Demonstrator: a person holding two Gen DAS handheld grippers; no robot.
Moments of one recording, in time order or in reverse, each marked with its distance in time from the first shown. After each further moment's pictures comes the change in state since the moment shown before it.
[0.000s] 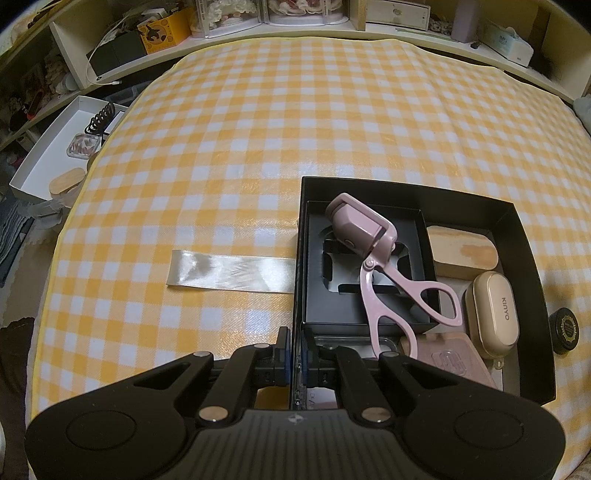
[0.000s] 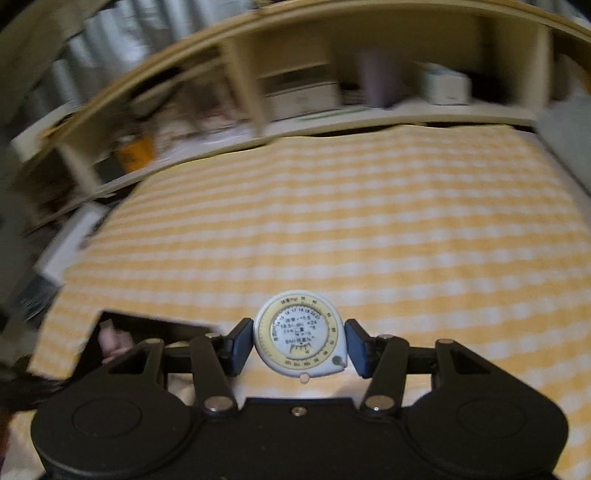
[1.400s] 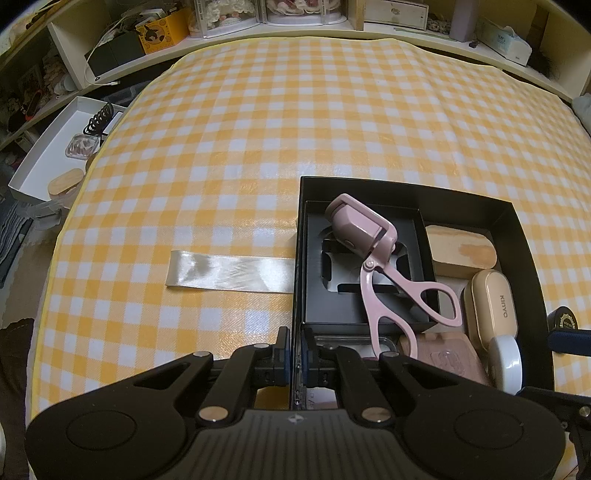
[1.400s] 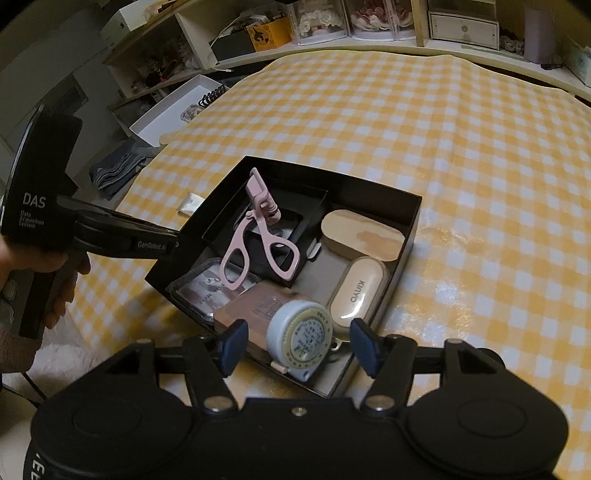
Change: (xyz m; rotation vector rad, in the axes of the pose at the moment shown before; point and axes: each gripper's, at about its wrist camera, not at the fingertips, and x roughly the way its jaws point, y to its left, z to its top) left arm -0.001 -0.001 0.000 -0.002 0.002 0.001; right arm 0.030 0.095 -0.060 -0.229 0.282 0.197
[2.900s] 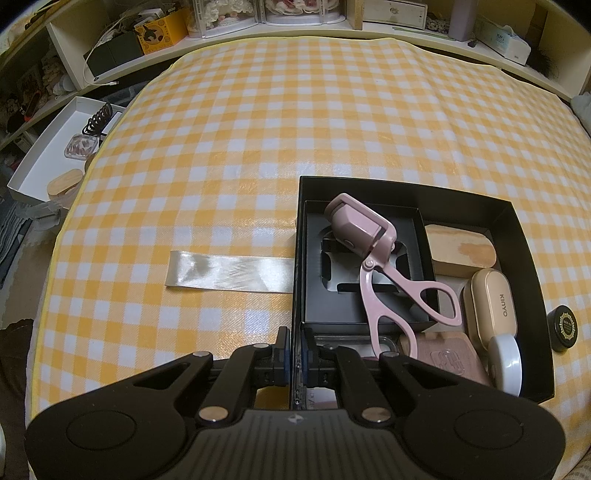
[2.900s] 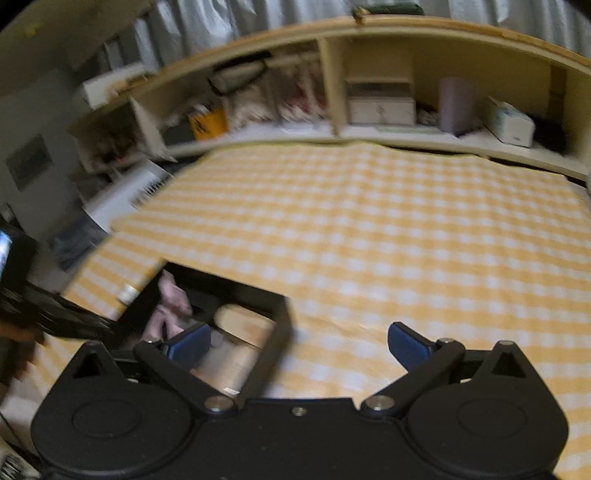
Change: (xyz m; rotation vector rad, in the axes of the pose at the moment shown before) left arm -0.001 -0.001 0.000 -0.002 0.002 0.001; right arm -0.068 -0.076 0.009 0.035 -0.240 -0.209
